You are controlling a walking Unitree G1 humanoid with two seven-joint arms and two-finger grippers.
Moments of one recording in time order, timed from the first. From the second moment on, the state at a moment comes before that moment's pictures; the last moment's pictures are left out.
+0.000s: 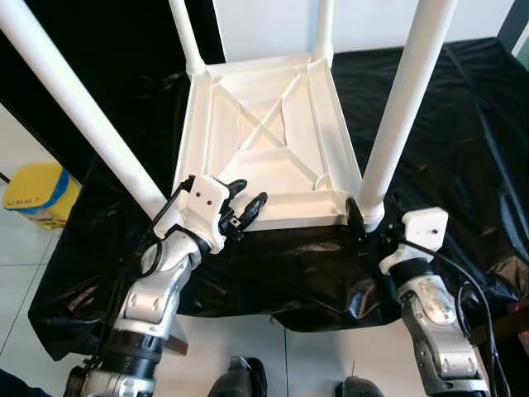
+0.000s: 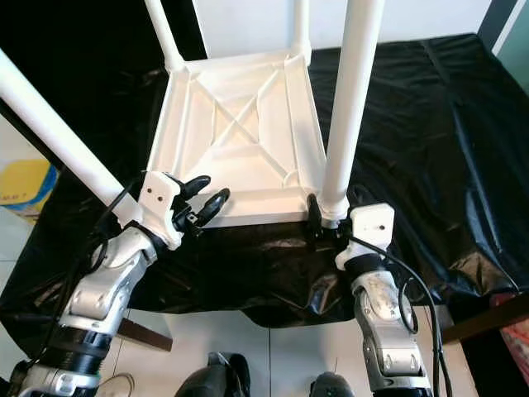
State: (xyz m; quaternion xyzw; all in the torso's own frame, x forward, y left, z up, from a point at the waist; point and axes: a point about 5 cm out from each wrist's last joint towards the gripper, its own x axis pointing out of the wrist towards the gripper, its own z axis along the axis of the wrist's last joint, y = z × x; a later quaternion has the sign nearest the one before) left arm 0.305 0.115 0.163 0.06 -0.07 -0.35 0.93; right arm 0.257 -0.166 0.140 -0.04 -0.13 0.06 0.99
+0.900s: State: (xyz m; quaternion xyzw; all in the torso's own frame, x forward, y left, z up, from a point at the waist) left arm 0.319 0.096 0.150 0.04 -0.08 -0.34 0.94; right arm 0.277 -0.168 0.140 -0.04 -0.15 0.04 0.99
